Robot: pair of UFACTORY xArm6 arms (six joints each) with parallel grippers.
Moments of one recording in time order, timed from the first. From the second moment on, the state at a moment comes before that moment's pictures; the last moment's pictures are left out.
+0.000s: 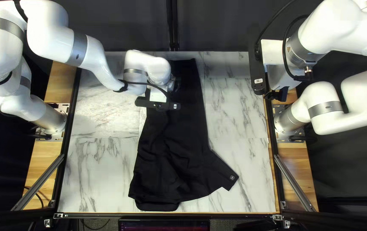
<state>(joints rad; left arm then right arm) 0.17 0.29 -1.13 0.34 0.91 1.63 0.11 -0.88 -0.90 -0.08 1.72 0.07</state>
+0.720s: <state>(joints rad) 0.26 0.28 -1.20 0.03 1.09 1.57 0.11 -0.88 -0.90 -0.08 1.72 0.07</state>
